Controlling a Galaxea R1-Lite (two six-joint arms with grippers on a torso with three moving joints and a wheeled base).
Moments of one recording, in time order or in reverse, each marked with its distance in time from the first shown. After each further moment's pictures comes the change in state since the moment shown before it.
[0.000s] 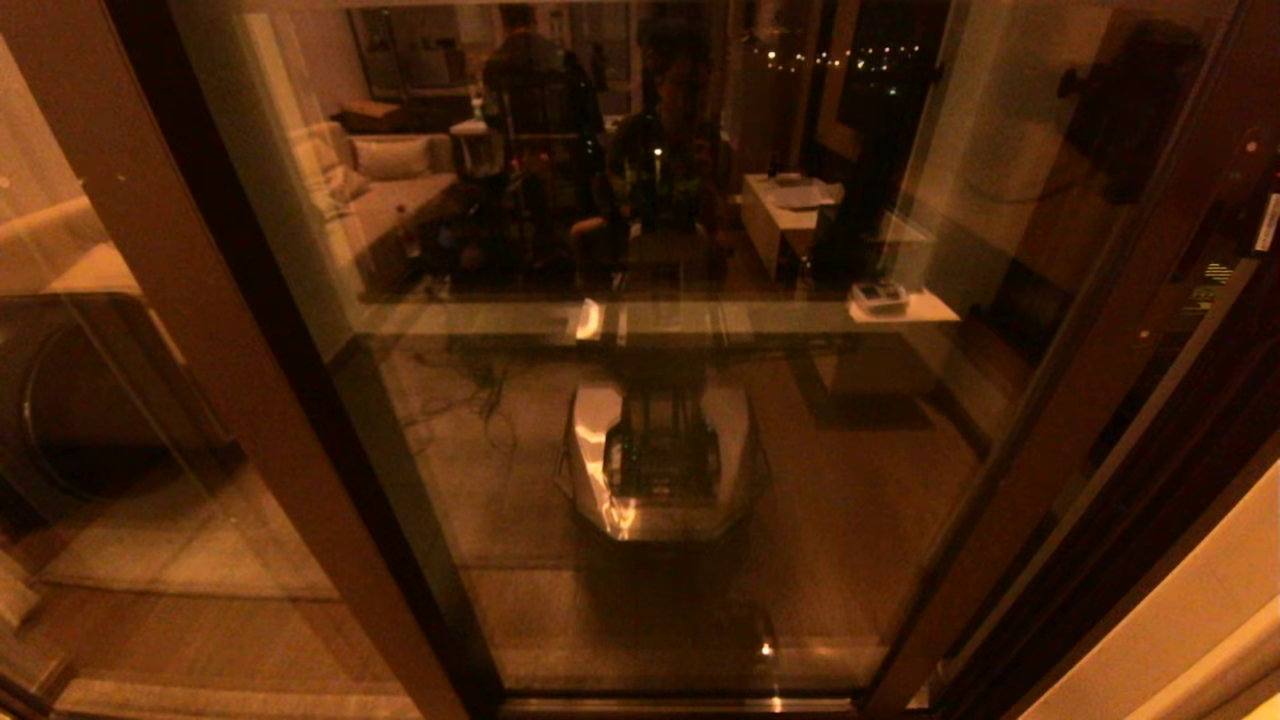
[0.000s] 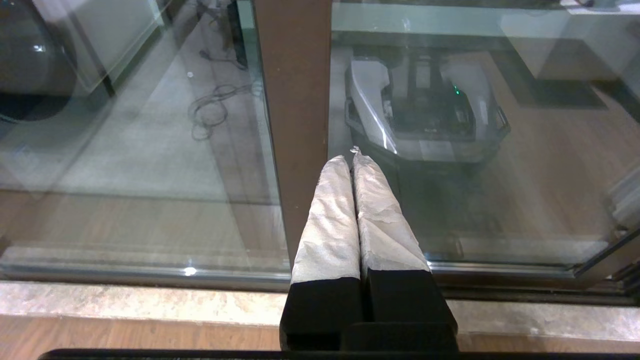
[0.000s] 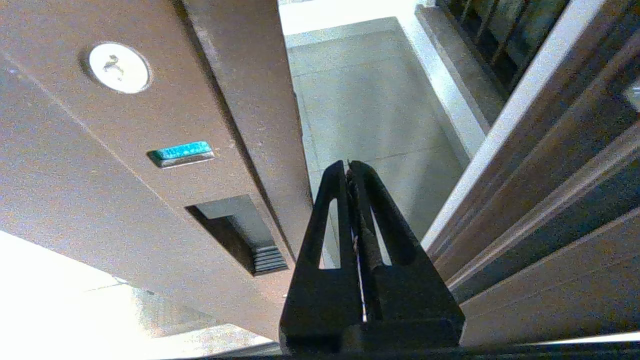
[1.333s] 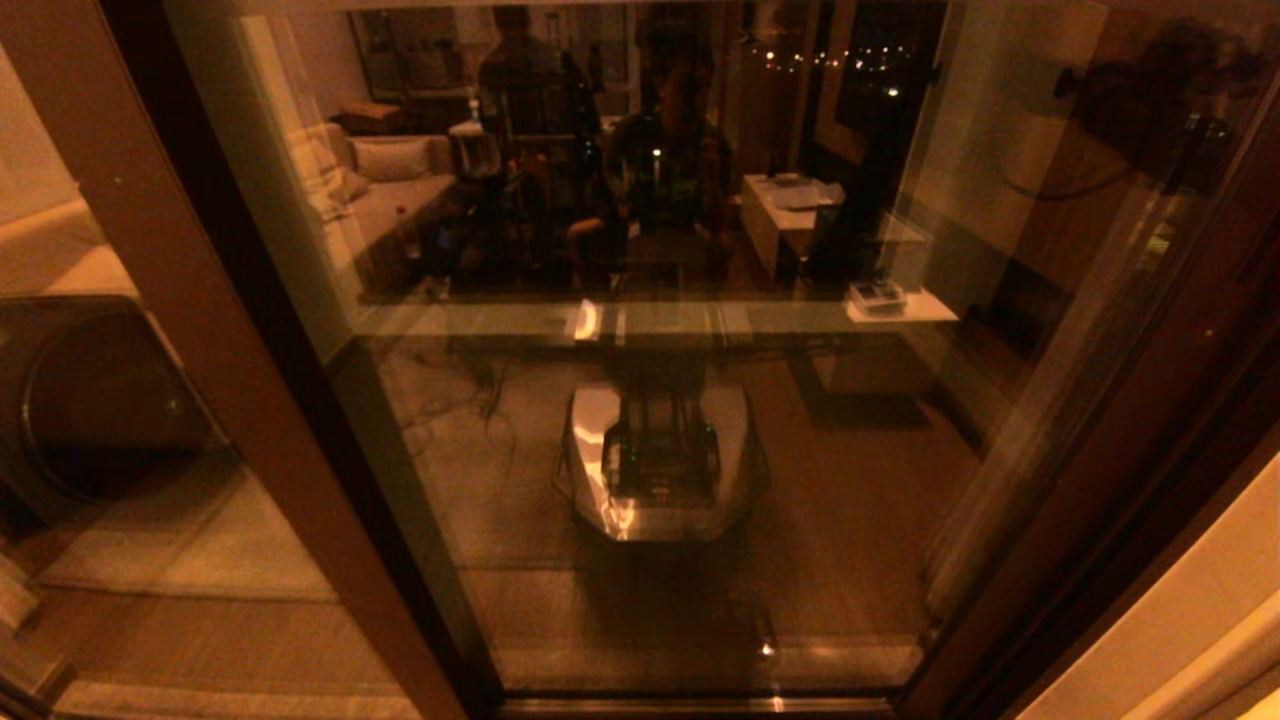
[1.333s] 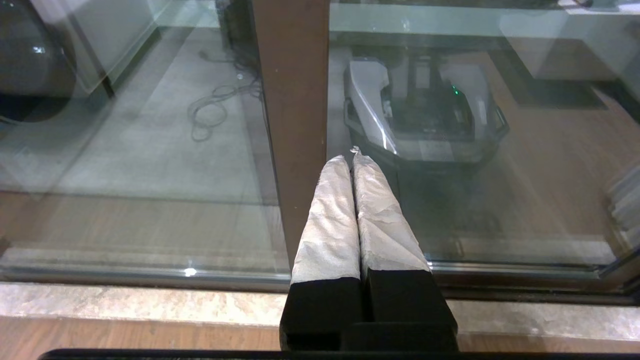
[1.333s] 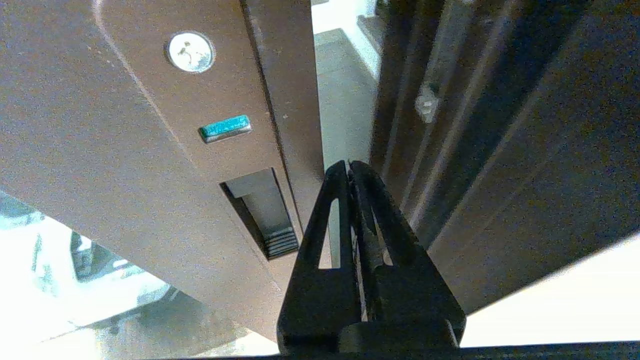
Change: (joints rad) left arm 0.000 0.000 0.000 0.000 0.000 0.000; right arm -0.096 0.040 -0.066 0.006 -0.001 0.000
